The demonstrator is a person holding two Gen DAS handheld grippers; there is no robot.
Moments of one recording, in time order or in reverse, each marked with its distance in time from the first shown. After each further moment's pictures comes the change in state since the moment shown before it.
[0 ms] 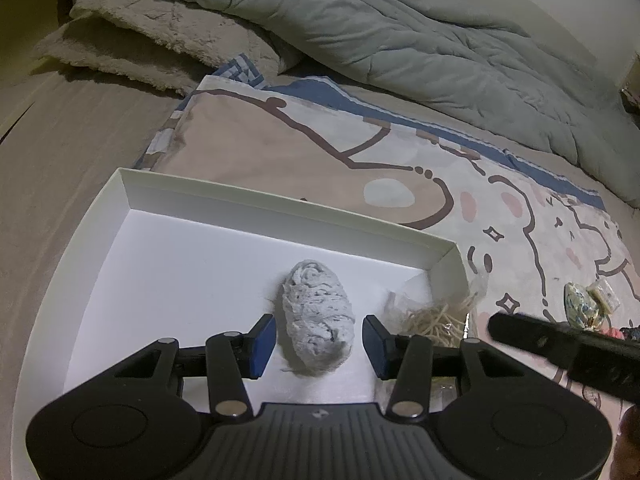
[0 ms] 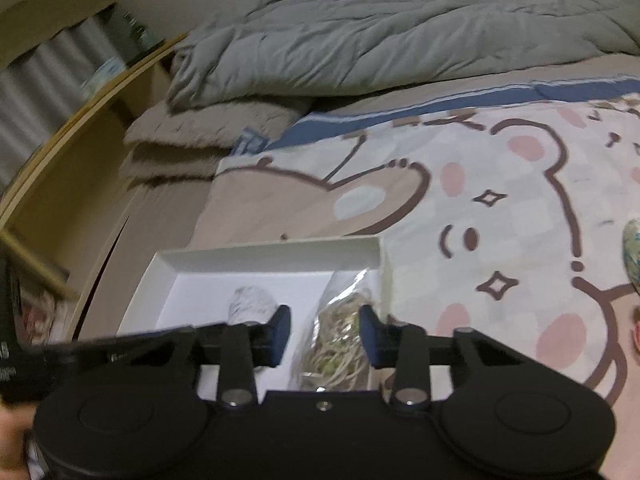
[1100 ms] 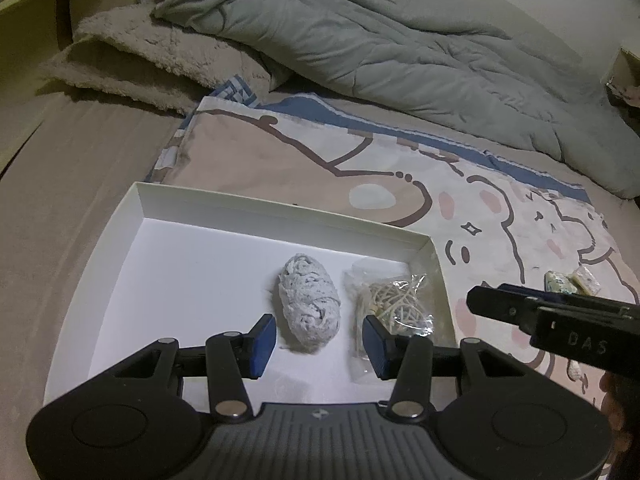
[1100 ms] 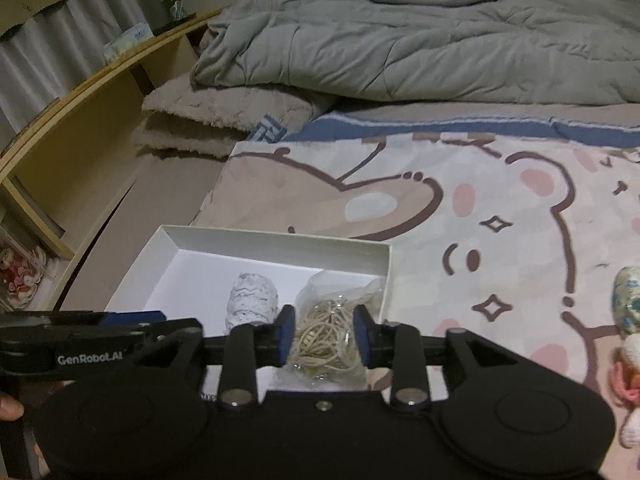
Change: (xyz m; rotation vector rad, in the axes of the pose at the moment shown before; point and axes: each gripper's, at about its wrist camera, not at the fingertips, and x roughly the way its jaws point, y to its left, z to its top) left arm -0.047 -0.011 -0.016 0.041 -0.037 -0.002; right arm -0.012 0.016 0.002 -0.139 -0.001 -0.035
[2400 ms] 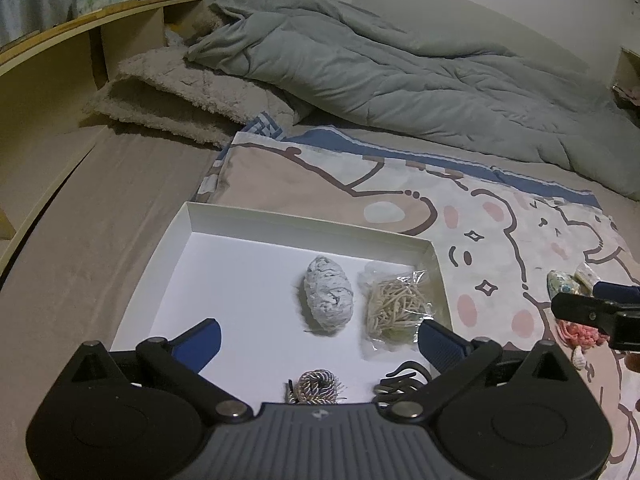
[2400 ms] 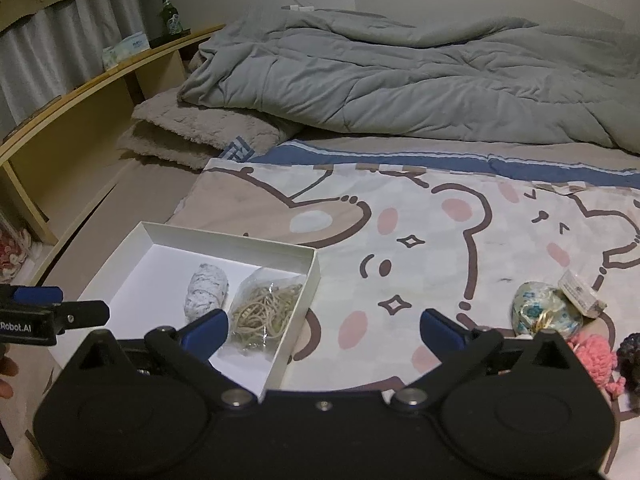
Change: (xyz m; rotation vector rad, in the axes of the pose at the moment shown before) left arm -0.061 -0.019 -0.026 0.031 -0.091 0.106; right arm -0.080 -0.037 -0.018 -0.074 -0.066 -0.096
